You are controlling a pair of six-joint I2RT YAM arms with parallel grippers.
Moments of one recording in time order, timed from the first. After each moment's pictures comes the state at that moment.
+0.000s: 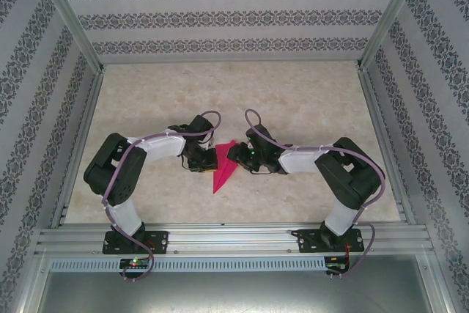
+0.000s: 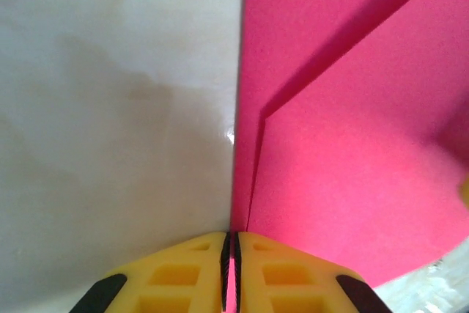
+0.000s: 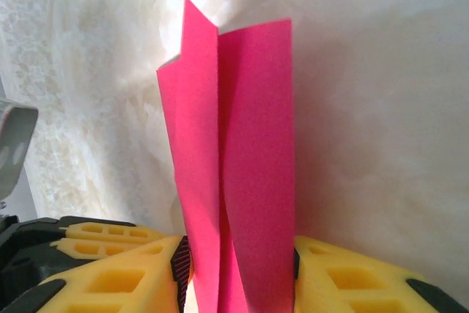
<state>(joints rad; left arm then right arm) -0.52 1.76 0.98 -0.54 0.39 -0.64 0.68 1.73 0.75 0.17 -0.33 1.11</state>
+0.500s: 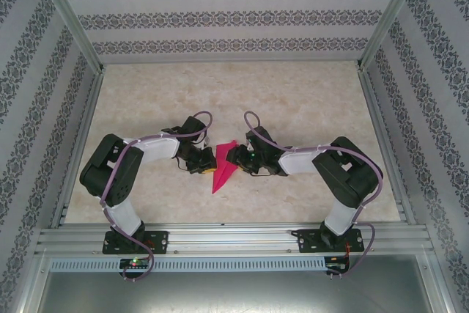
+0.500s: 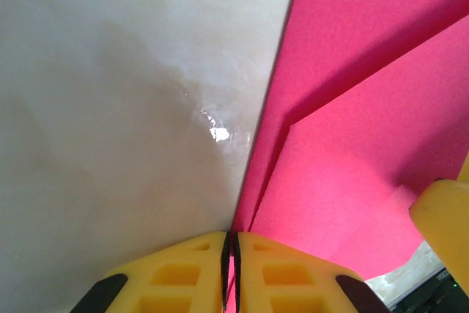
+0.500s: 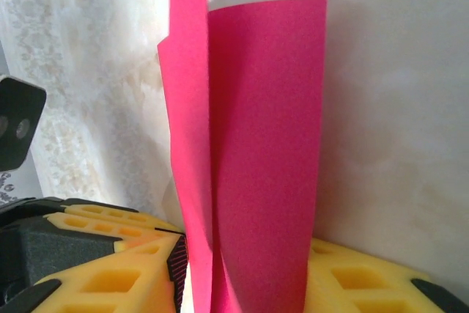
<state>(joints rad) -0.47 1.74 0.91 -0.43 0.50 -0.74 0.68 1.73 0.72 0.21 -0.37 1.11</state>
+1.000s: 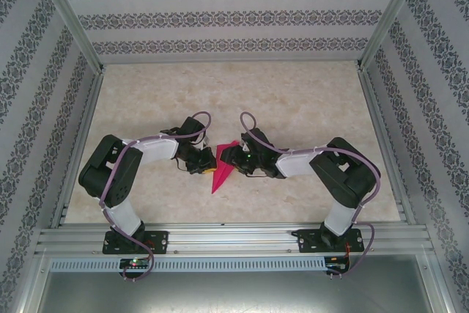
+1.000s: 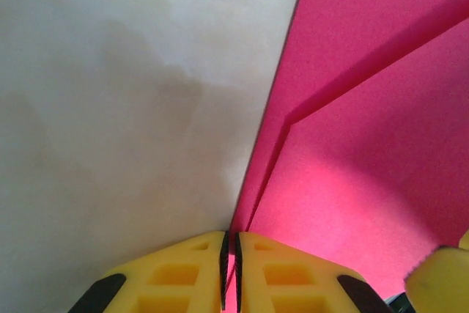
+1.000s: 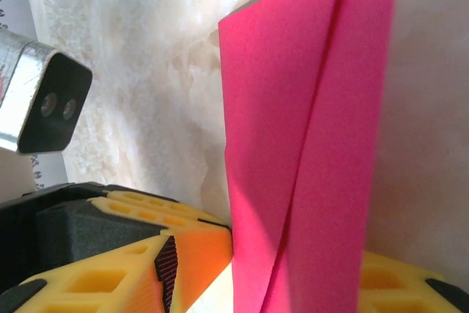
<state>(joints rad) -0.46 1.73 0.89 -0.40 0.51 -0.75 0.73 1.76 0.72 0.31 -0.36 1.15</state>
